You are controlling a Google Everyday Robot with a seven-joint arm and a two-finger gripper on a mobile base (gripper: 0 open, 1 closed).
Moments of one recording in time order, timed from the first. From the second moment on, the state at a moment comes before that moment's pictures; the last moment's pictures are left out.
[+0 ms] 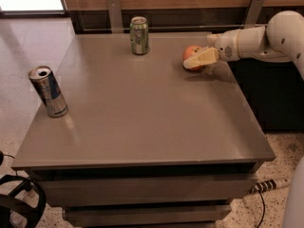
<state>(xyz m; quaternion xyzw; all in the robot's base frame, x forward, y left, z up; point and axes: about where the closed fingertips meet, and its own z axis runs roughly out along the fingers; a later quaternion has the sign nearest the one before) 0.751 -0.163 0.861 -0.40 0.74 0.25 0.48</state>
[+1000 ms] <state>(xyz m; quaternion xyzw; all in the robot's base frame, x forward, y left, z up) 0.756 -0.155 0.830 -0.38 0.73 0.28 0.49</state>
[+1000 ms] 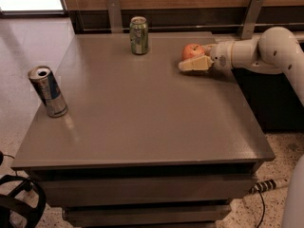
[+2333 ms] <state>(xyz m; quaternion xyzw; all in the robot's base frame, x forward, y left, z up) 0.757 -0.142 0.825 -0.39 0.73 0.29 0.49</state>
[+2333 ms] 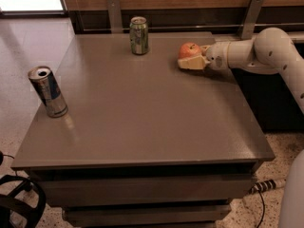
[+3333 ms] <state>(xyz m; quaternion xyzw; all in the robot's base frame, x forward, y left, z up) 0.718 -0.136 0.872 -0.41 0.71 0.28 0.50</state>
